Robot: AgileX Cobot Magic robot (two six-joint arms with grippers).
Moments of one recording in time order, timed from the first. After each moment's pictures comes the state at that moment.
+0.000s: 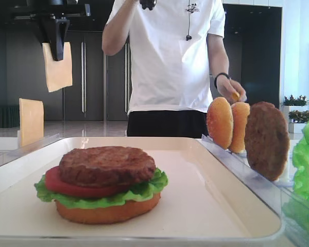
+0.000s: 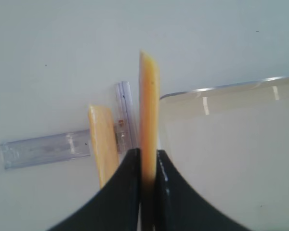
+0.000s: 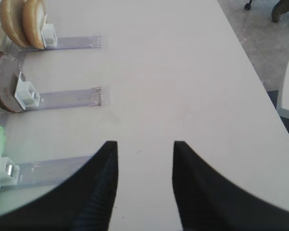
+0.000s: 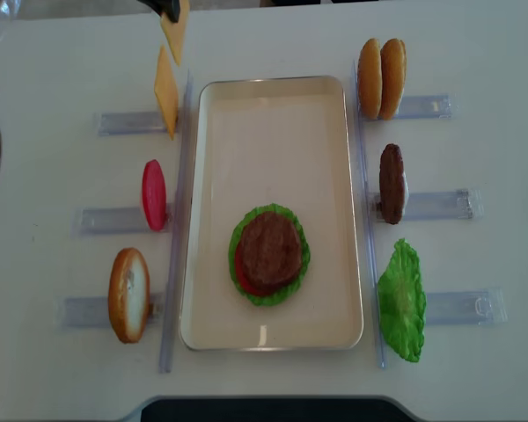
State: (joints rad) left arm -0.31 2.06 -2.02 0.11 1.24 -0.20; right arm -0.03 -0.01 -0.50 -0.01 1.14 -0.01
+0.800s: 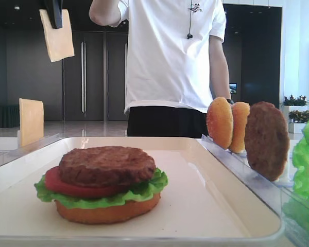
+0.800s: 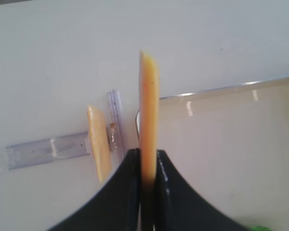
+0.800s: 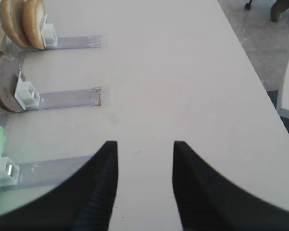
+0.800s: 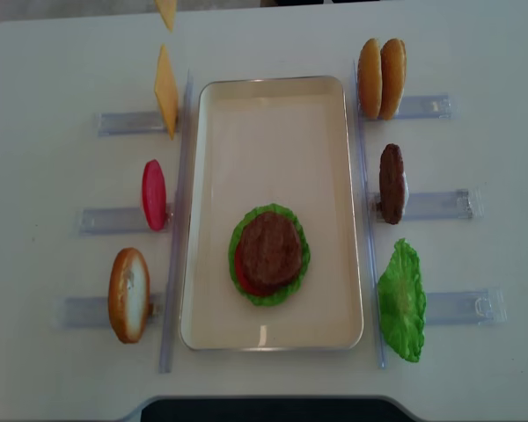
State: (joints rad) left arm -0.31 1.94 -2.02 0.07 1.24 -0.18; right arm -0.03 -0.01 -0.50 -0.01 1.14 -0.01
